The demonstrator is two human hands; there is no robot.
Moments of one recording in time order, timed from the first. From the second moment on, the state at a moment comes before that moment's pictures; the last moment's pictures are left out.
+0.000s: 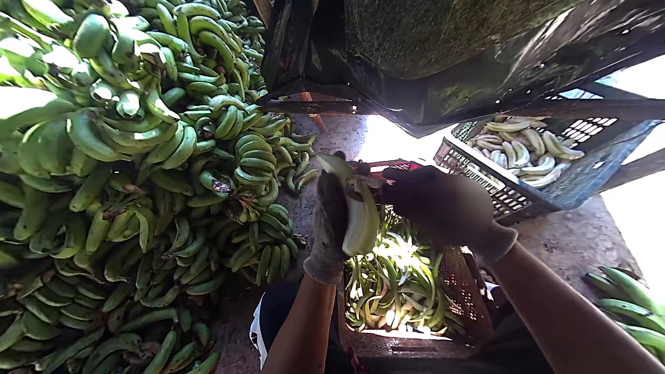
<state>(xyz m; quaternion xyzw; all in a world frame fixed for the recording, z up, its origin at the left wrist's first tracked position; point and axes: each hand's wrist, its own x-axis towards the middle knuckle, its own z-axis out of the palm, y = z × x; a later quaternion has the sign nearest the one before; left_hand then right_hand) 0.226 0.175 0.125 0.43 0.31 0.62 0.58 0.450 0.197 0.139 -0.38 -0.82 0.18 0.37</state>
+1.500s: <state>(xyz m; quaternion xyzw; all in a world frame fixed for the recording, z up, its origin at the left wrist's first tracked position) 0.213 0.178 0.118 0.39 0.39 0.54 0.64 0.451 0.189 0.118 -0.39 -0.86 0.11 0.30</state>
